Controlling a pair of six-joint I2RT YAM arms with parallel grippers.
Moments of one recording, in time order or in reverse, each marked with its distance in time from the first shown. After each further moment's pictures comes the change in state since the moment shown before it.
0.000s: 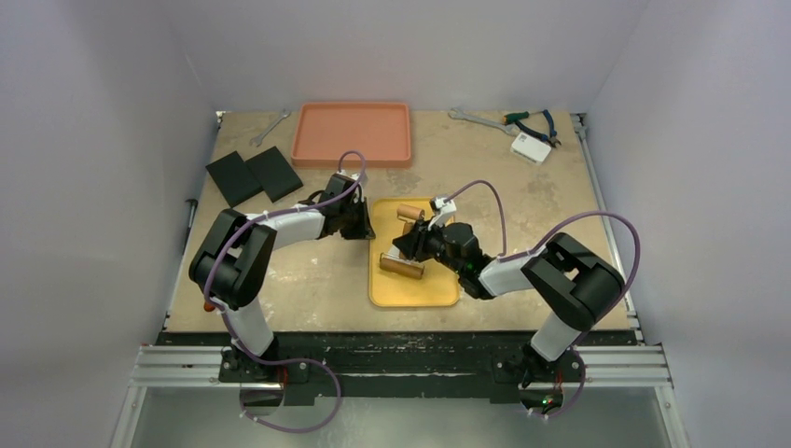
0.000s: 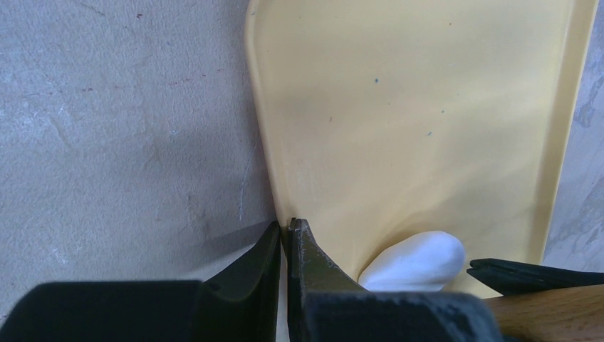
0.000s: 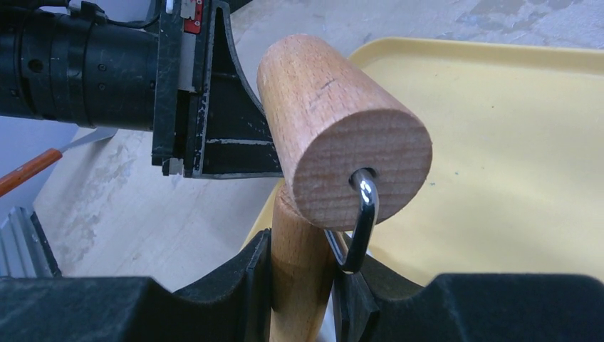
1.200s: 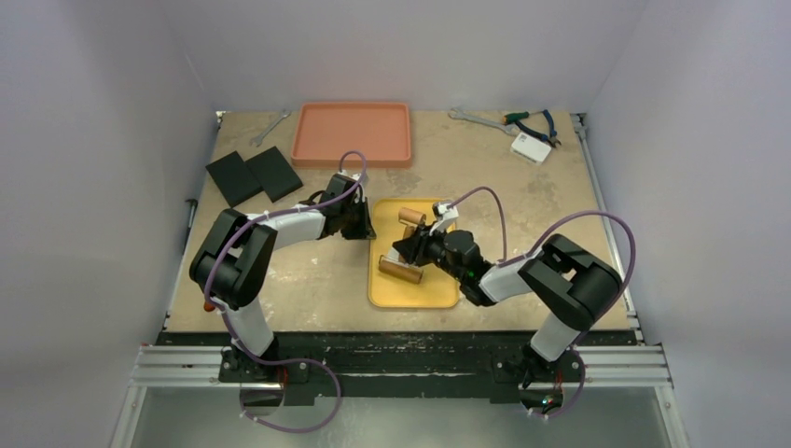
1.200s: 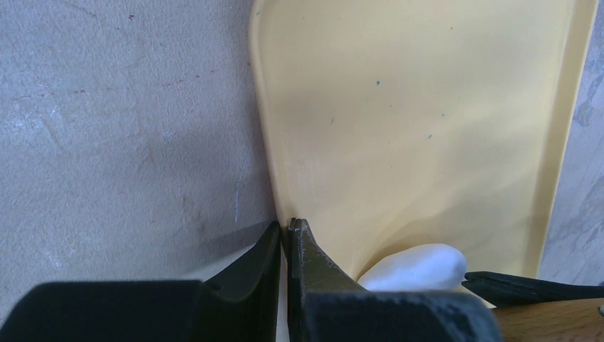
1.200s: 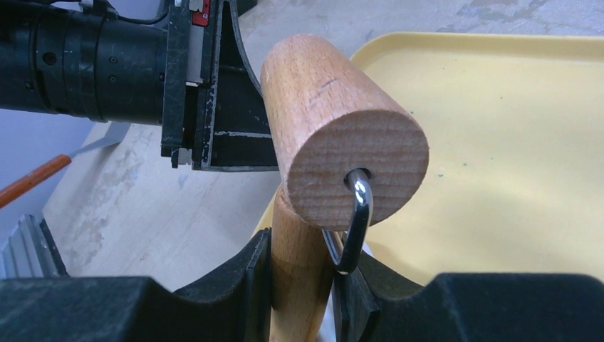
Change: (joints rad) left arm -0.005 0.002 0.000 0.005 0.000 0.000; right arm 0.027 0.016 -0.057 0.109 0.049 0.040
